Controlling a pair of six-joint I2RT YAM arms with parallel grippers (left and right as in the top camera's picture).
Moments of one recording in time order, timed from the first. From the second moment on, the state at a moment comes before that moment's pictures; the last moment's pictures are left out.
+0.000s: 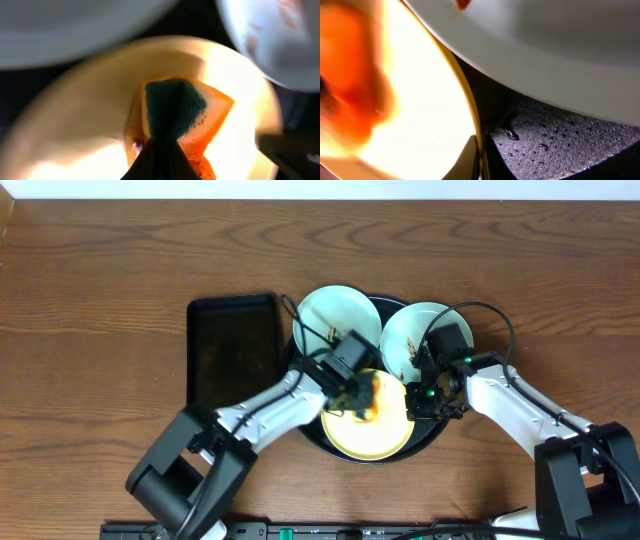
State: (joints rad) left arm -0.71 1.78 1.00 -0.41 0.17 -0.71; right arm 0.31 1.63 0.83 -0.69 -0.29 0.29
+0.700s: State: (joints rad) left arm -0.60 1.37 1.00 -0.76 -0.08 -0.56; right arm 0.31 1.63 0.83 -0.69 -0.29 0.29
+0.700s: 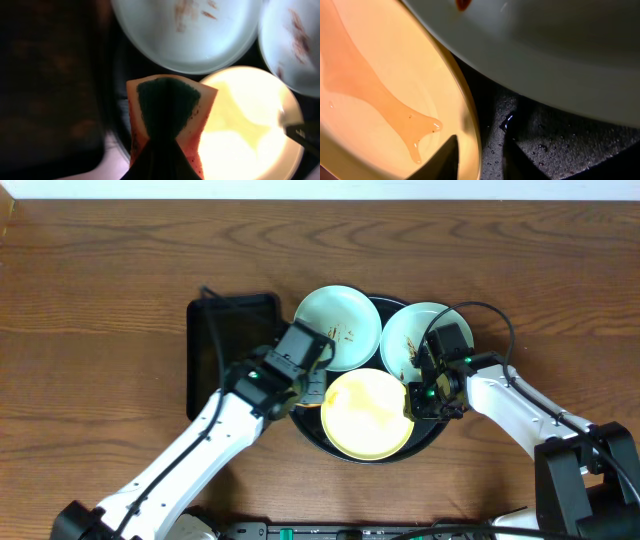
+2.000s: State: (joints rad) left arm 0.19 1.76 0.99 -0.60 0.36 -0.30; right arm 0.34 1.63 0.80 -0.60 -0.29 0.30
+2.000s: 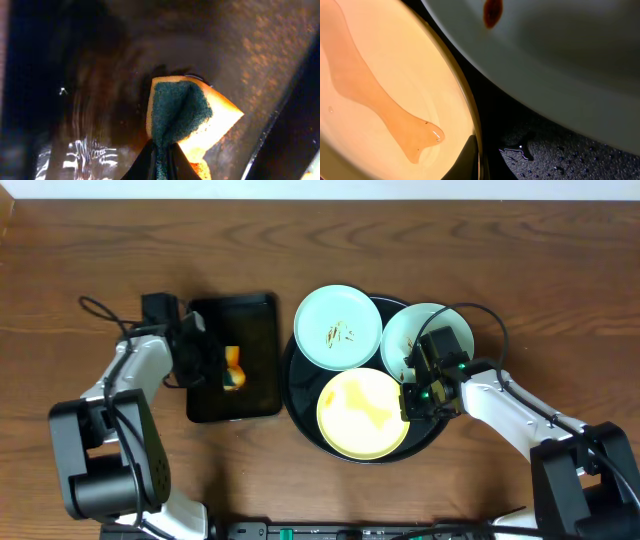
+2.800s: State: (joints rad) left arm 0.03 1.63 0.99 -0.73 0.13 -0.29; right arm 0.35 1.47 0.79 -0.60 -0.23 0.28
